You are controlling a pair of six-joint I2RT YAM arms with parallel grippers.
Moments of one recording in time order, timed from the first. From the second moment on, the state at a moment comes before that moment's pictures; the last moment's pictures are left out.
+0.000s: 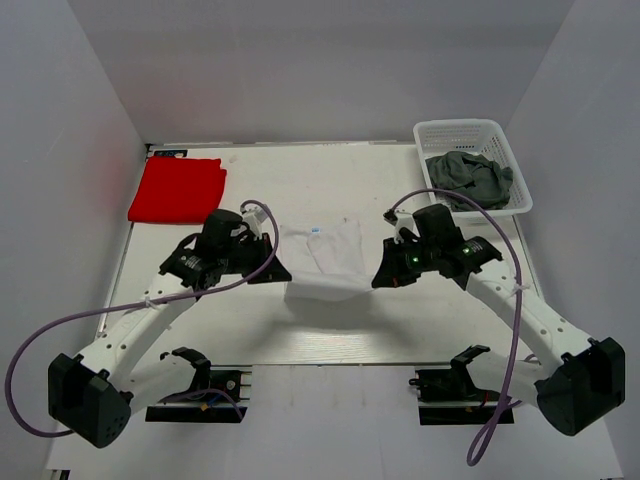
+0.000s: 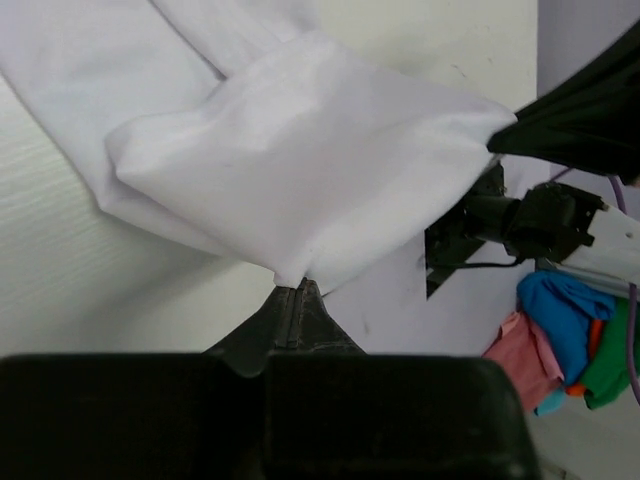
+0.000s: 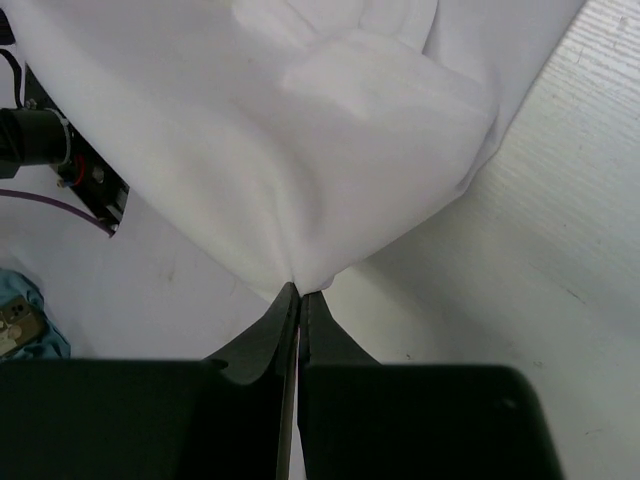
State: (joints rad) left arm -0.48 1.03 0.83 -0.55 0.49 -0.57; right arm 0.52 1.10 0.89 -0.70 -0.50 0.26
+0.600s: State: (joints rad) left arm -0.46 1.23 1.05 -0.53 0.16 -0.58; right arm 0.49 1.33 1.15 -0.69 -0.46 0.25
